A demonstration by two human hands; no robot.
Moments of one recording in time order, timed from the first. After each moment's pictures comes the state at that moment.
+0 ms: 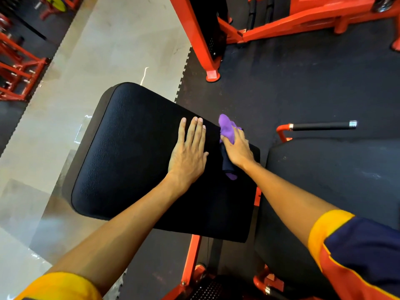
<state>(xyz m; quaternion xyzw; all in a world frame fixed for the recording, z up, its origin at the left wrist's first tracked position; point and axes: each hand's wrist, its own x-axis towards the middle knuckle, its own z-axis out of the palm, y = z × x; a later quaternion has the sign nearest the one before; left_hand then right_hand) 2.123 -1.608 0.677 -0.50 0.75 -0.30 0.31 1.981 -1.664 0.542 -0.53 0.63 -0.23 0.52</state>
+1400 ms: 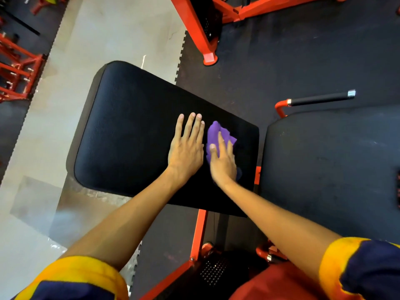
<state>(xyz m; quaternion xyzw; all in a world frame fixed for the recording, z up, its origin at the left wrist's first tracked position) 2.120 -1.566 0.669 -0.51 0.76 -0.24 0.32 2.024 -1.537 0.571 -0.43 0.64 -0.28 0.58</state>
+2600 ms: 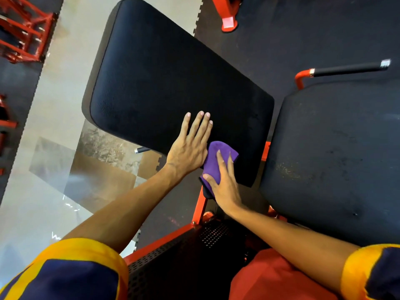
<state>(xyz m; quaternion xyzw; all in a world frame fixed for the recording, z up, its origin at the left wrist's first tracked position) 2.153 -1.461 0.658 -0.46 0.82 -0.23 0.26 2.032 -1.371 0.549 -0.53 0.54 -0.29 0.59</state>
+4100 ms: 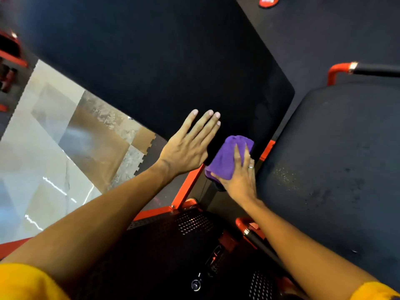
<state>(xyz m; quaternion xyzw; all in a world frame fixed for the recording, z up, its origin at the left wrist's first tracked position) 2.133 -1.423 0.577 -0.48 0.80 -0.25 0.25 1.973 -1.394 0.419 -0.70 0.52 -0.19 0.44</state>
